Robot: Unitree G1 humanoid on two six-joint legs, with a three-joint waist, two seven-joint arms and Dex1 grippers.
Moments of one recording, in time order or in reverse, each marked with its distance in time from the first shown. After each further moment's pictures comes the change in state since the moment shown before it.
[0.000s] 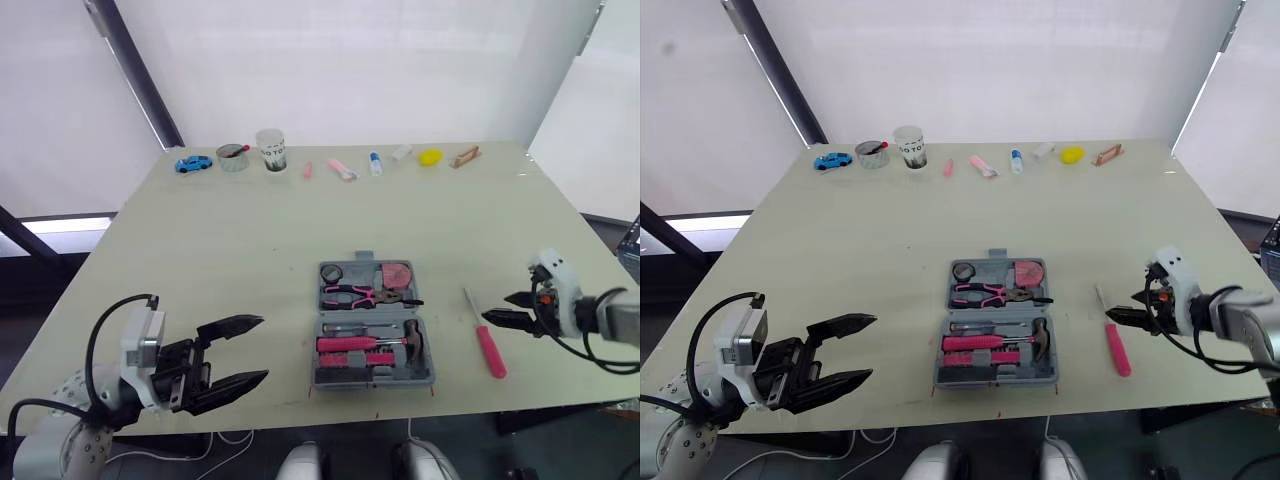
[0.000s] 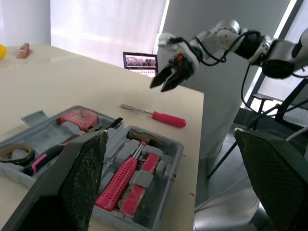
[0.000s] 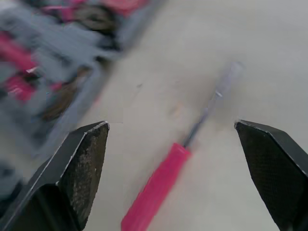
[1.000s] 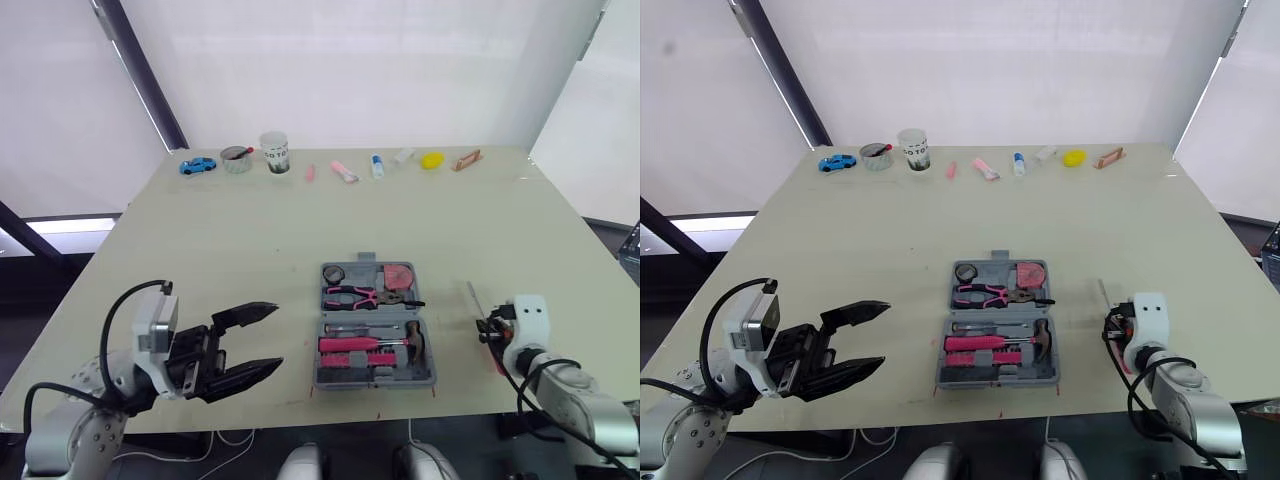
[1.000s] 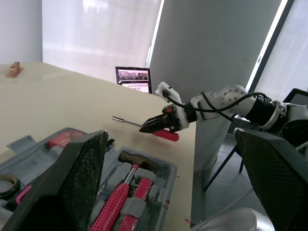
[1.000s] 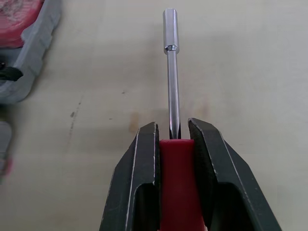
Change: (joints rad) left arm -0.029 0.002 -0.018 -0.085 -0.051 0.075 0.062; right arm 0.431 0.669 -0.198 -0.344 -0.149 -0.052 -0.940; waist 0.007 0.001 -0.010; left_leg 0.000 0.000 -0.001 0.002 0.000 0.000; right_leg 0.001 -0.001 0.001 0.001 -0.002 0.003
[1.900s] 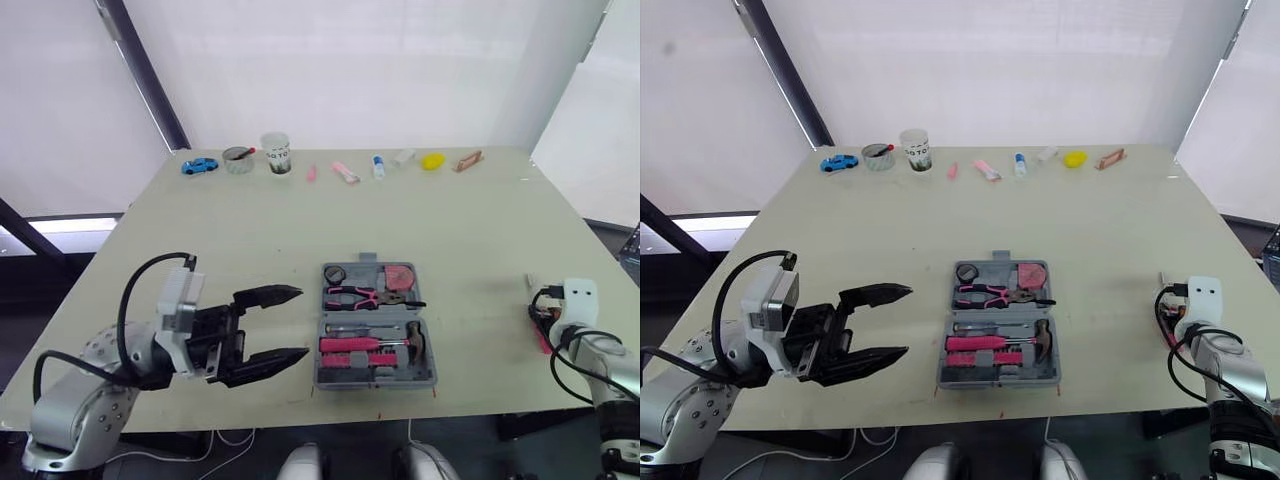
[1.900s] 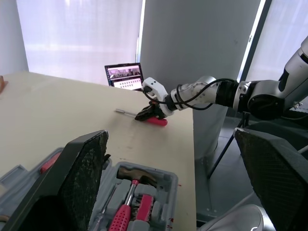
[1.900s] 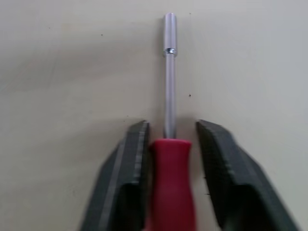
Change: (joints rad) left arm -0.126 0.050 -0.053 -0.157 -0.005 0.082 0.130; right arm -0.275 -0.201 -0.154 0.631 -0.063 -0.242 0.052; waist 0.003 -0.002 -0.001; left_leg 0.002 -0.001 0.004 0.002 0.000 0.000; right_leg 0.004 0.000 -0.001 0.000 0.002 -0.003
